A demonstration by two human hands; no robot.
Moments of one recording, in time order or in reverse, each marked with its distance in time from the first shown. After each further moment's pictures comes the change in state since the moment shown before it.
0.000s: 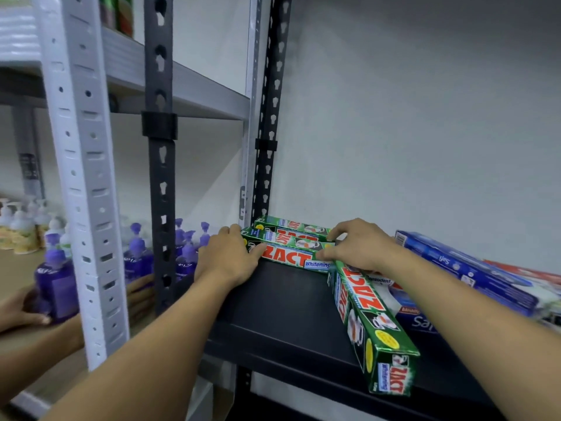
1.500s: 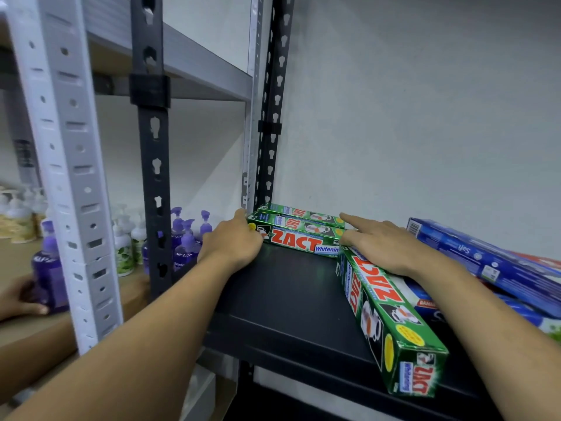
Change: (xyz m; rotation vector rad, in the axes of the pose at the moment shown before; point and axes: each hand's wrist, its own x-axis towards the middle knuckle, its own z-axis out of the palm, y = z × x) left_hand 0.010 0.001 0.000 -0.094 -0.139 -0.029; right_hand -0.010 0.017 0.002 -0.108 -0.098 -0.108
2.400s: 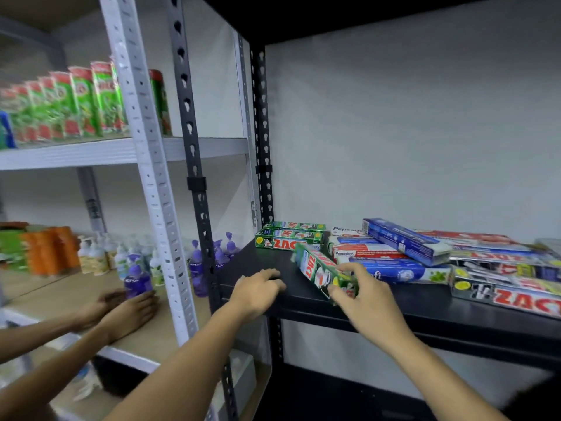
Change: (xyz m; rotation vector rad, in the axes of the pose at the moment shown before) left_hand -0.171 0.041 -0.042 -0.102 -0.299 0.011; right_hand -0.192 -0.005 0.036 0.589 0.366 -0.005
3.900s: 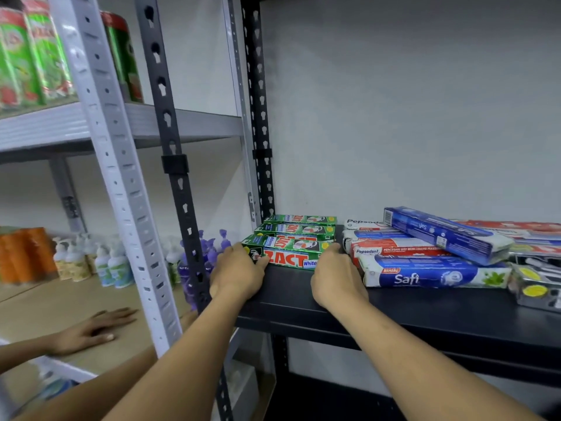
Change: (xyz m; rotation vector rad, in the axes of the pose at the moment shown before) left_hand 0.097 -0.035 -0.011 0.260 0.402 -0.143; right_hand 0.099 -0.028 0.095 -0.426 -0.054 0.269
